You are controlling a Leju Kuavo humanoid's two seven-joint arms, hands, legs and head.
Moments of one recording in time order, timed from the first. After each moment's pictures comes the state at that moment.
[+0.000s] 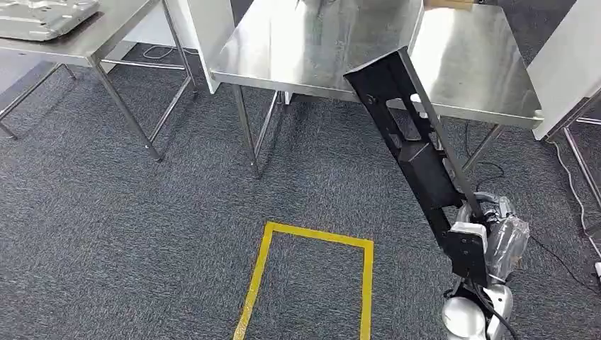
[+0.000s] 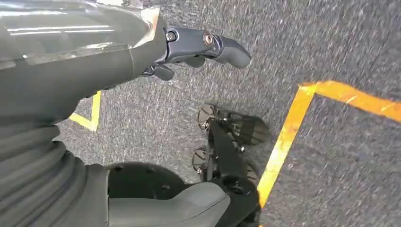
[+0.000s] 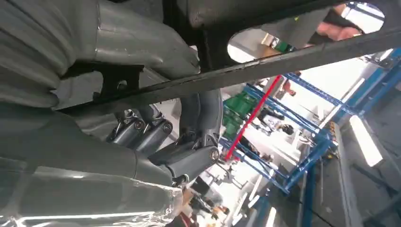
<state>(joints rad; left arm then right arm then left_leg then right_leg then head) -0.08 -0.13 0.76 -0.21 -0.29 0.07 -0.33 -0.09 0.09 0.03 -1.46 0.81 -0.60 -0.32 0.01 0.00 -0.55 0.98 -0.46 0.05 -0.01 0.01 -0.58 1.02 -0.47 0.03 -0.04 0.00</state>
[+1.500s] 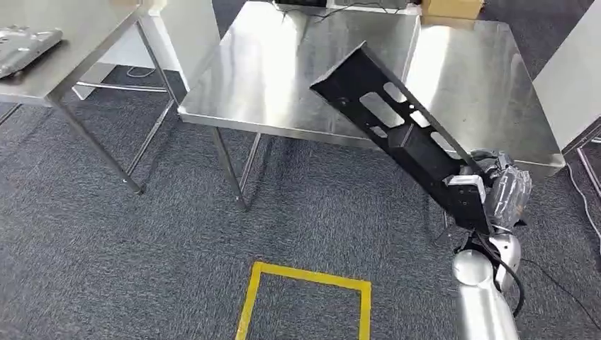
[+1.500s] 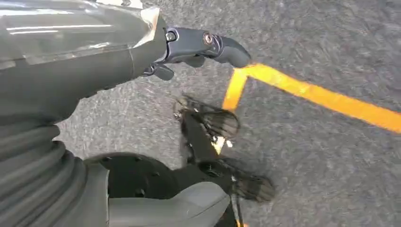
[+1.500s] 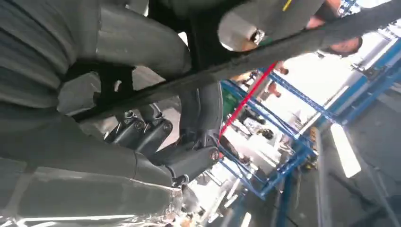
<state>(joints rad) -0.08 -0.13 0.80 -0.21 -0.27 0.08 -0.33 -0.37 -0.01 0.07 -1.23 0.79 -0.57 -0.33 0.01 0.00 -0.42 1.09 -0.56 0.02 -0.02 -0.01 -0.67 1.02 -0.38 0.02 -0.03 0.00</state>
